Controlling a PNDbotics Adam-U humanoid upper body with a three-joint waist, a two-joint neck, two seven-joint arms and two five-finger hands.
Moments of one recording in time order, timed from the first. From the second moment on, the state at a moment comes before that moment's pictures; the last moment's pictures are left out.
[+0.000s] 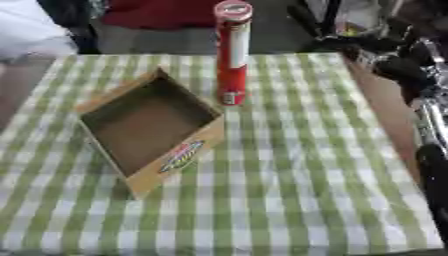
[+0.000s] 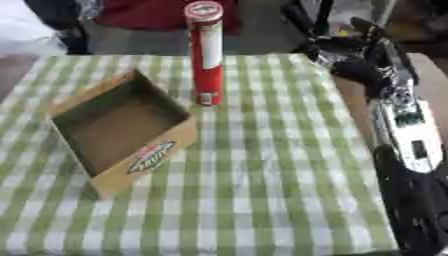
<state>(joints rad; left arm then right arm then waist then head) -0.04 0.27 0.12 -1.83 0.13 0.02 0.40 -0.38 -0.35 -0.17 -1.67 -0.19 0.31 -0.13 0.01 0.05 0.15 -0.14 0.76</state>
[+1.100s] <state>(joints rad) -0.05 0.27 0.12 -1.83 0.13 0.02 0.39 -0.51 -0.28 -0.09 -1.54 -0.15 0.31 -0.04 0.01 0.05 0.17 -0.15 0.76</state>
